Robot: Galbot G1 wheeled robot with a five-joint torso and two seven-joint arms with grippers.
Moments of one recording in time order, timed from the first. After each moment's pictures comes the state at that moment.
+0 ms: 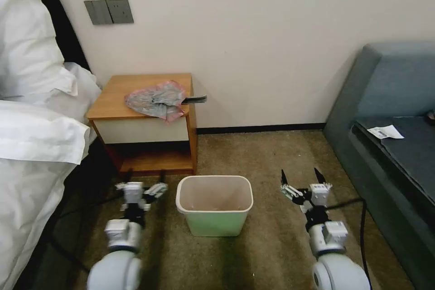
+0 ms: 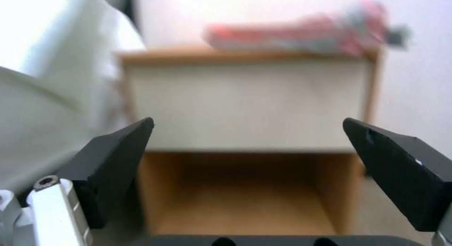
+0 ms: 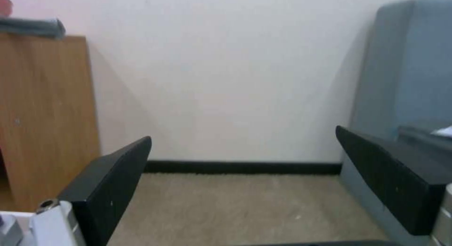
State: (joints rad) left arm 1.60 -1.51 -0.76 -2.02 -0.15 -0.14 0.08; right arm -1.65 1.51 0.59 2.01 -0.04 0.20 0.00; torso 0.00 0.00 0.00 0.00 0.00
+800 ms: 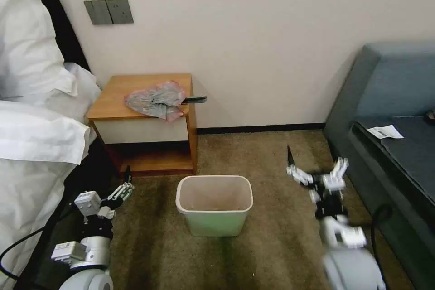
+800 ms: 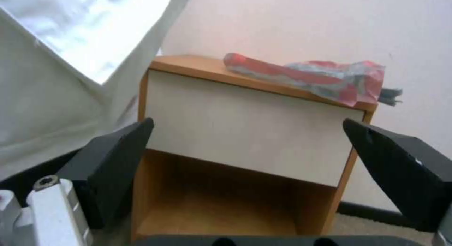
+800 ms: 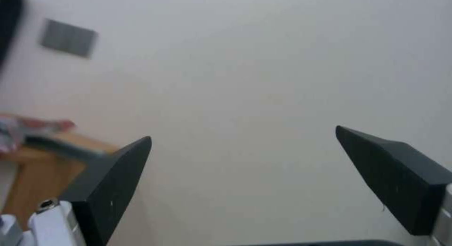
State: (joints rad) left arm 1.69 -1.54 -0.80 -2.13 -0.37 -0.14 0.09; right arm -1.30 1.16 0.39 1.95 -0.05 0.34 0.12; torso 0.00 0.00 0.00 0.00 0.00
